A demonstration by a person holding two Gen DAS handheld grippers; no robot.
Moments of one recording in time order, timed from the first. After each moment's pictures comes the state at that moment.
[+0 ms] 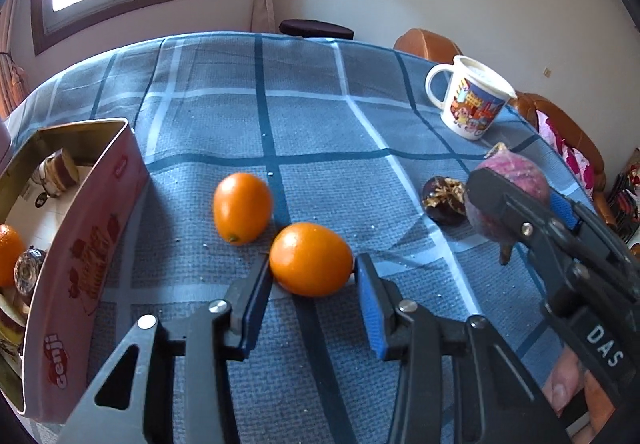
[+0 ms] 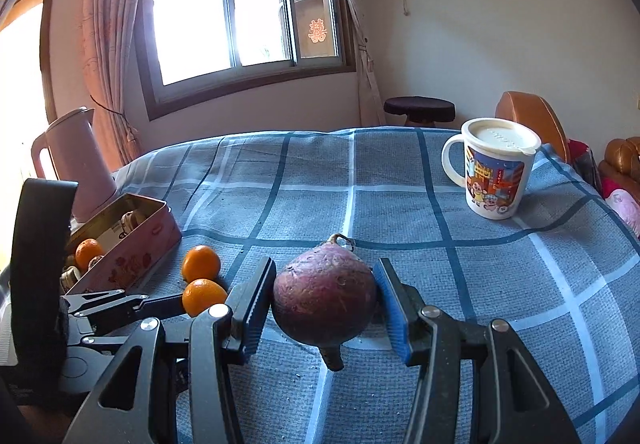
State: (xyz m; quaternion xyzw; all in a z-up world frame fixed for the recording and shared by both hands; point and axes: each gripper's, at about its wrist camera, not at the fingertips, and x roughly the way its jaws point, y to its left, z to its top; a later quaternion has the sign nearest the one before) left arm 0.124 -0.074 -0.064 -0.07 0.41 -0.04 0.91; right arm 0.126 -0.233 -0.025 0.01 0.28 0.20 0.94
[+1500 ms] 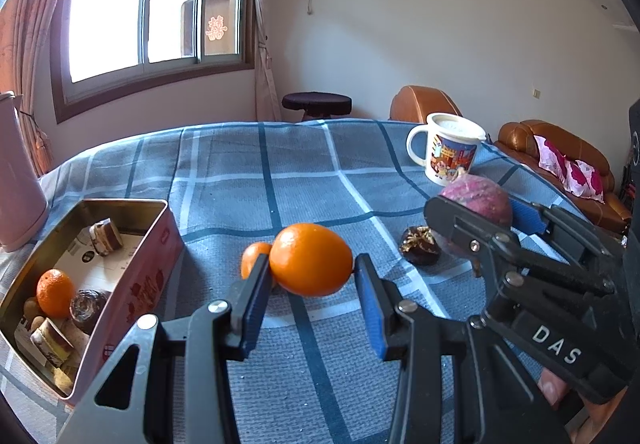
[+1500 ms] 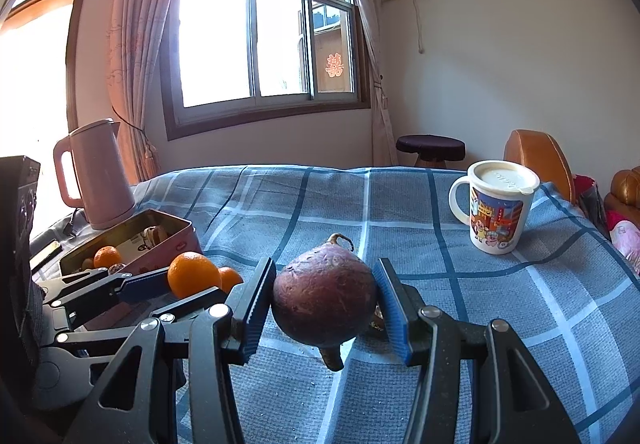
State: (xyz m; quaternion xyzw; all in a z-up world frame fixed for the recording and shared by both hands) left arm 0.079 -0.086 -0.029 -0.02 0.27 -0.02 0.96; right arm 0.100 -0.233 -0.013 0.00 0.21 0.22 0.95
